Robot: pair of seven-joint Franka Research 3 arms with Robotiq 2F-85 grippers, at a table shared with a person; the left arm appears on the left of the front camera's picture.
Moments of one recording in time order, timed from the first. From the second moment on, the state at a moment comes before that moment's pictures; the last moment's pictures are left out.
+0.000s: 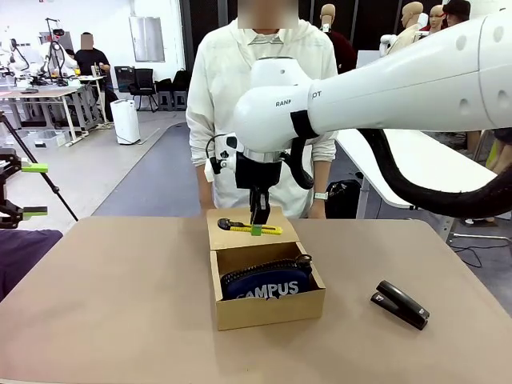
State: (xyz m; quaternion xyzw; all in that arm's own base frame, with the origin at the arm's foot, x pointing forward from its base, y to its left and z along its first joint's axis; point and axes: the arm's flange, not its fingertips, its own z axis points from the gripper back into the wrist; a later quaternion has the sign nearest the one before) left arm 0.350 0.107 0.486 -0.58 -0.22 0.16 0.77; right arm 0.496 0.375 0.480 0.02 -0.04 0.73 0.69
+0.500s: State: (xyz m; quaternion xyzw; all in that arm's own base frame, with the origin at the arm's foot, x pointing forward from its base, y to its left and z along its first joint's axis) left arm 0.350 0.107 0.486 -0.58 -0.22 0.16 0.77; right arm 0.523 0.367 0.418 -0.02 0.01 0.75 0.66
